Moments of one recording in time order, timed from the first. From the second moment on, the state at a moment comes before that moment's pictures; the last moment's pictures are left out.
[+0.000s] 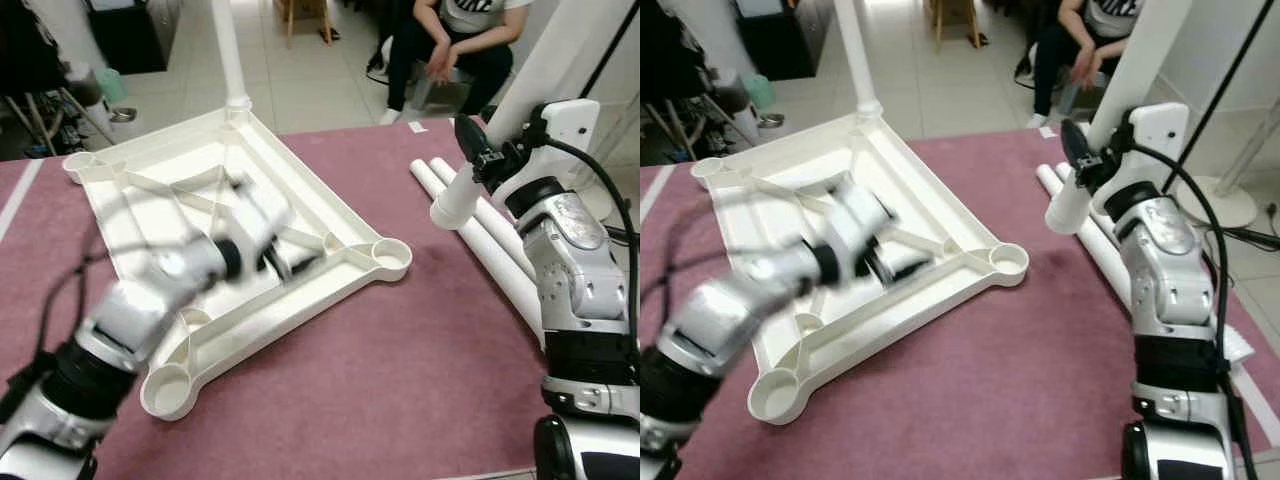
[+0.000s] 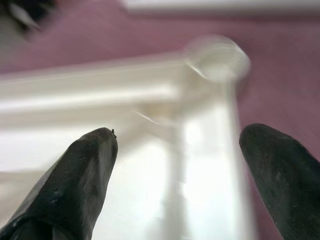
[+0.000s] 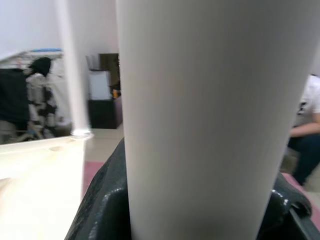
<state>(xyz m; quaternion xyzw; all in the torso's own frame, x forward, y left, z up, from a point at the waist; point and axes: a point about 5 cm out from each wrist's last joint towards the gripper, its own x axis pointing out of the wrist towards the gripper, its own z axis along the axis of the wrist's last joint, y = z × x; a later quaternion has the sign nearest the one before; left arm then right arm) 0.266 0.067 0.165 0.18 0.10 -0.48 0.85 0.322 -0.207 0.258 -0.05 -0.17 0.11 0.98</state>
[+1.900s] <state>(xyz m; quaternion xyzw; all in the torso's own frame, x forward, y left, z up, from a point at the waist) 0.270 0.098 0.126 0.31 0.15 -0.57 0.75 0.329 -0.149 0.247 -0.01 -0.17 0.21 0.96</state>
